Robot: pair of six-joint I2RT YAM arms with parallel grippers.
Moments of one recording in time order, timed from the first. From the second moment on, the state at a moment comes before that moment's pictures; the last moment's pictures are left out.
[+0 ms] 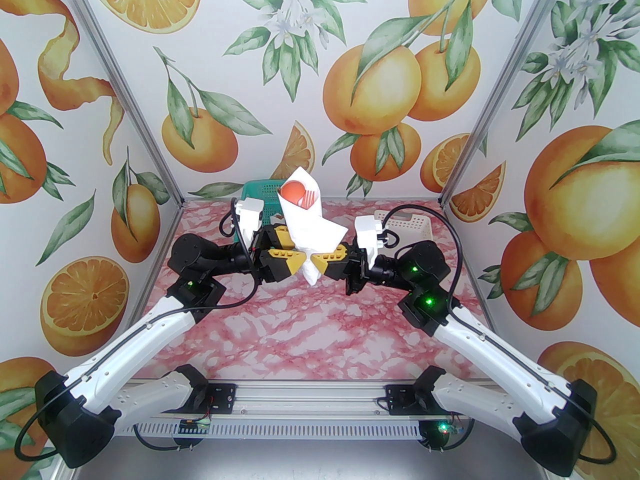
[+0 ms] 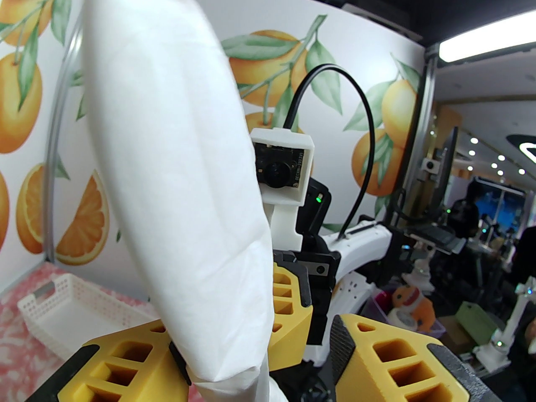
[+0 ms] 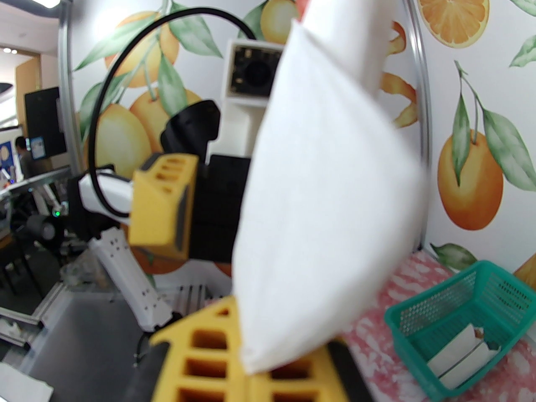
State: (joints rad) left arm -0.61 1.10 0.97 0.61 0.90 -0.63; right arm 0.67 1.03 0.92 0.42 -0.77 0.31
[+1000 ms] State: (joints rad) left arm -0.63 1.15 0.96 0.71 0.92 -0.65; right arm 0.69 1.07 0.92 0.53 -0.84 0.41
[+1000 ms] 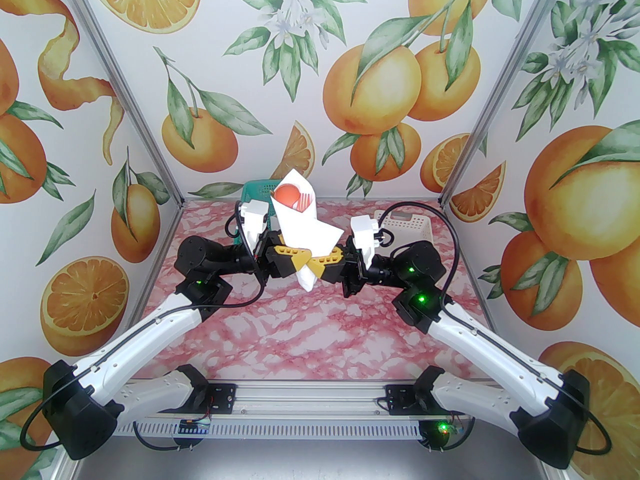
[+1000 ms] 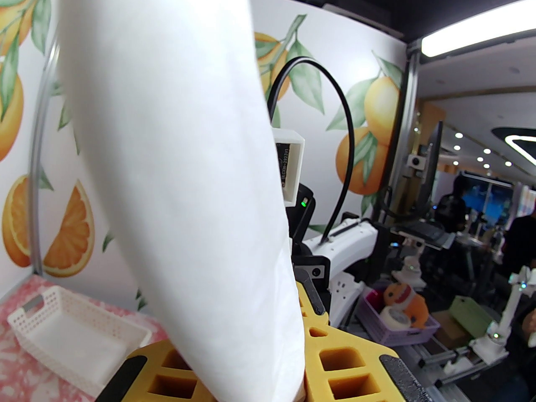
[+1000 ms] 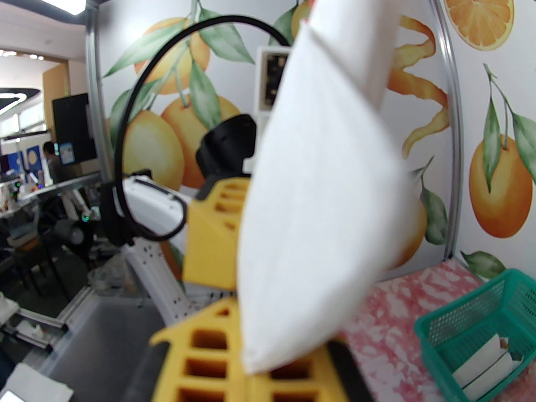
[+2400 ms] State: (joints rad) left arm -0.64 1.14 0.96 0.58 0.84 -0.57; right arm 0.68 1.00 0.89 0.28 -0.78 0.43
